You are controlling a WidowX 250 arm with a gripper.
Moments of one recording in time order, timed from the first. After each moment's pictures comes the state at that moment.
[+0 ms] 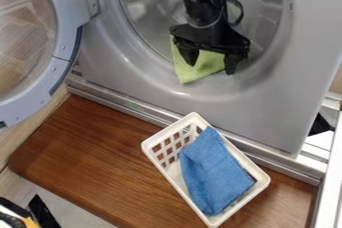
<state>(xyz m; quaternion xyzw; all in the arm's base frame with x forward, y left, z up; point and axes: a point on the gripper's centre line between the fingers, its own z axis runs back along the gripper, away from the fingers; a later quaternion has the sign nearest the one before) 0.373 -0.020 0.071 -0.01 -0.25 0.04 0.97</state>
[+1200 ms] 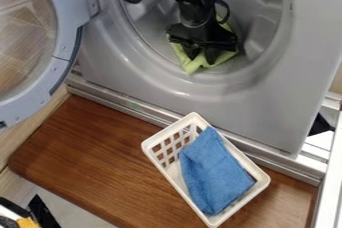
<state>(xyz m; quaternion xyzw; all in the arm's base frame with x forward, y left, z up) 0.403 0.004 0.038 -0.01 -0.24 0.06 0.97</state>
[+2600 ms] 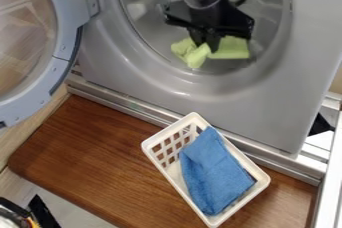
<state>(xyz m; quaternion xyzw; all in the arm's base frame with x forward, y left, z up) 0.344 -0.030 0.117 0.01 -0.30 0.05 0.95</state>
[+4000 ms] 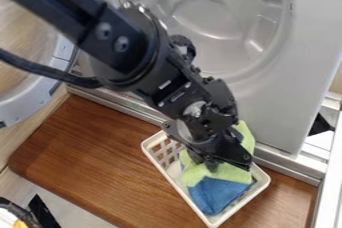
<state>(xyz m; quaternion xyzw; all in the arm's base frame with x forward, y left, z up) 0.252 -0.079 0.020 -0.03 -0.22 -0.02 0.98</state>
